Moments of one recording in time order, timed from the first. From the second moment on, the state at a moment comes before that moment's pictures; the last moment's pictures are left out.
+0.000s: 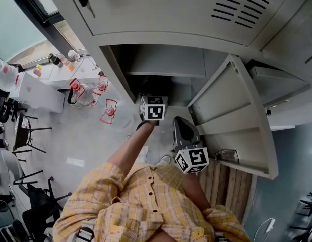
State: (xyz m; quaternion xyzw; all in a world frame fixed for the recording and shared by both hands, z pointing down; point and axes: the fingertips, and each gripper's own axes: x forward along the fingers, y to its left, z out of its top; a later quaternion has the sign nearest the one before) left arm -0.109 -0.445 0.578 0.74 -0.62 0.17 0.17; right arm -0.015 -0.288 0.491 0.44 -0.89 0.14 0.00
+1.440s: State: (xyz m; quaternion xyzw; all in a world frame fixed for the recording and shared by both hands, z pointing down) left arm -0.103 -0.291 0.486 0.78 -0.62 0.06 0.11; right arm 0.006 -0.246 0.459 0.43 -0.90 0.09 0.00
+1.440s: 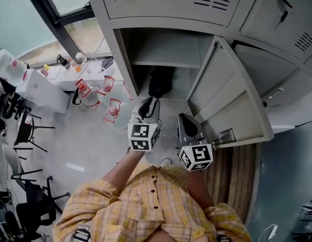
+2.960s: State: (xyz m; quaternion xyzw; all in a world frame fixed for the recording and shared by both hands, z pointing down) left arm -0.078 -0.200 0.470 0.79 -0.61 0.02 0.07; right arm 0.014 -0.210 0.449 0.44 -0.90 0.06 0.00
